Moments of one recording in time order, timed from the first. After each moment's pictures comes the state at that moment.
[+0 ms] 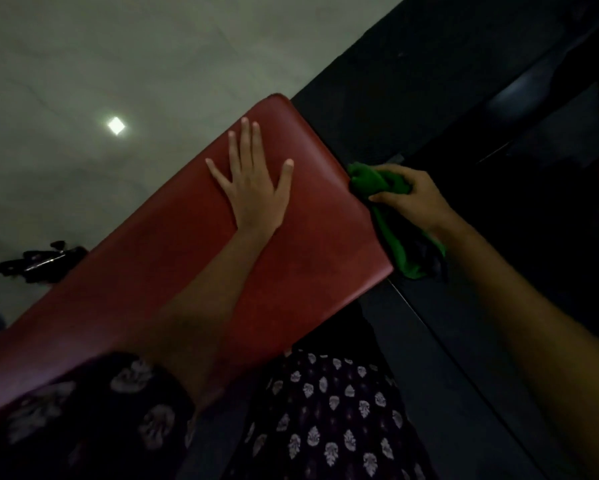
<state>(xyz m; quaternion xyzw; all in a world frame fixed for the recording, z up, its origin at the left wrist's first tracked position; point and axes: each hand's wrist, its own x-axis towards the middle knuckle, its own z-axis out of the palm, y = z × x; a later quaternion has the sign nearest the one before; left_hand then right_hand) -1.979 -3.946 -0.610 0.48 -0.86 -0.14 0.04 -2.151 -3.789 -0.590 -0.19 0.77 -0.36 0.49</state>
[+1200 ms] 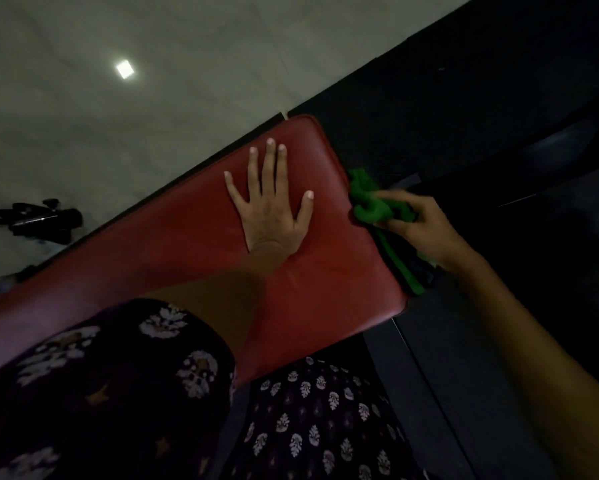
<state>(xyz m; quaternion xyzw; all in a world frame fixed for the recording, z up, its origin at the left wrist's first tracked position) -1.986 -3.948 -0.629 0.49 -0.87 -0.10 0.02 -2.178 -3.828 -0.594 -0.29 0.71 -0.30 0.56</state>
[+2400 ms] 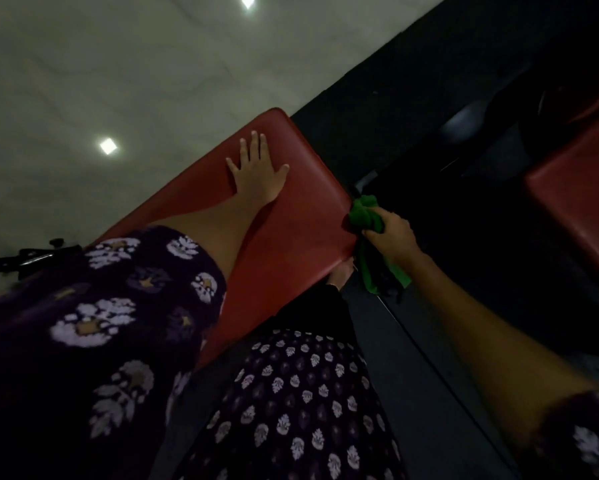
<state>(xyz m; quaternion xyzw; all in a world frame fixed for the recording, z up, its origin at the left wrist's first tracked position) -1.987 -3.952 -0.572 0.46 -0.84 -0.23 -0.18 -2.101 -3.721 -0.553 -0.24 0.86 -0.15 0.42</state>
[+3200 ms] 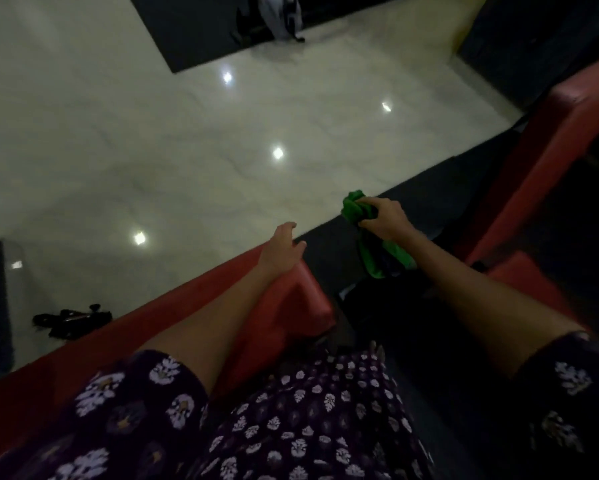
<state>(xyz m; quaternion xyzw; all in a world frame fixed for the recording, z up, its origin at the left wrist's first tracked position) -1.995 -3.904 -0.335 0.42 -0.80 -0.42 0.03 -2.201 -3.808 -0.279 -0.42 0.85 -0.17 0.26</state>
